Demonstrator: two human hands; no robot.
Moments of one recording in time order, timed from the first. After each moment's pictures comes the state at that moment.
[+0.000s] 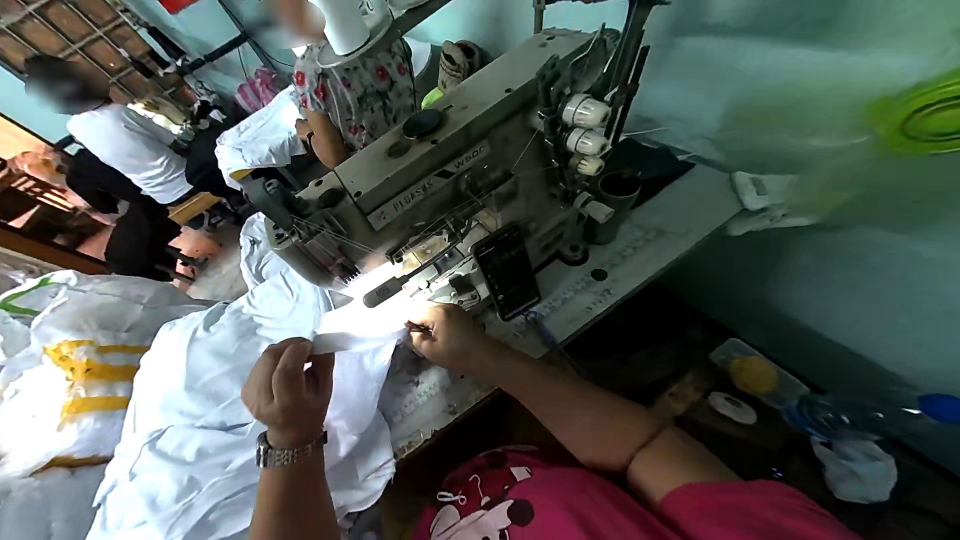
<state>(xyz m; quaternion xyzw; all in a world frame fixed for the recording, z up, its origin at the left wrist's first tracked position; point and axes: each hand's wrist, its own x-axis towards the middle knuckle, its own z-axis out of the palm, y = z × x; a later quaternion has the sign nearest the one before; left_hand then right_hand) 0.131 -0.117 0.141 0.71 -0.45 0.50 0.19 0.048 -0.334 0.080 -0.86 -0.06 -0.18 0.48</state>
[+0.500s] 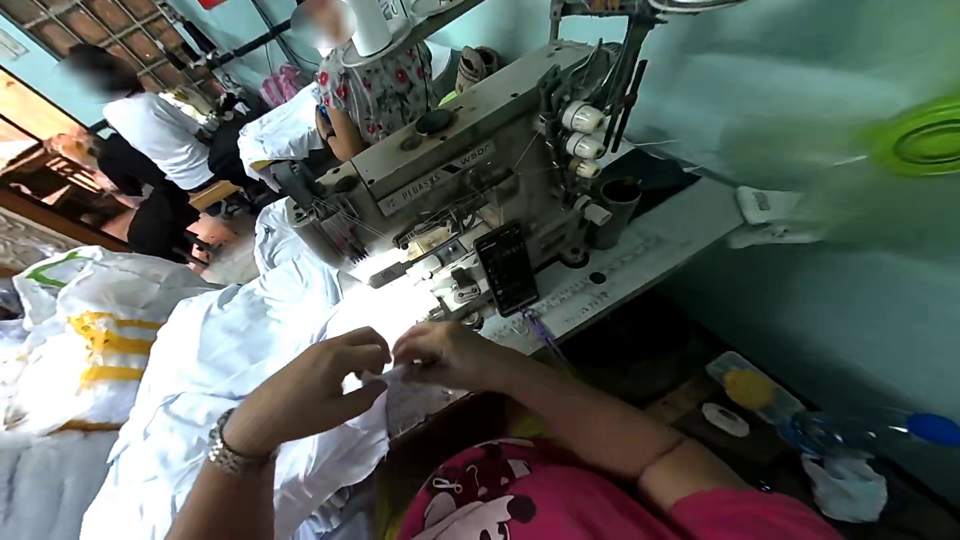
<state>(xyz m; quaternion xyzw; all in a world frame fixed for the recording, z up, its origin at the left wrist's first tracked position) 0.103 -0.118 0.208 0.75 -0.62 -0.16 0.17 0.010 -0.333 0.093 -0.81 -0.27 -0.15 0.50</state>
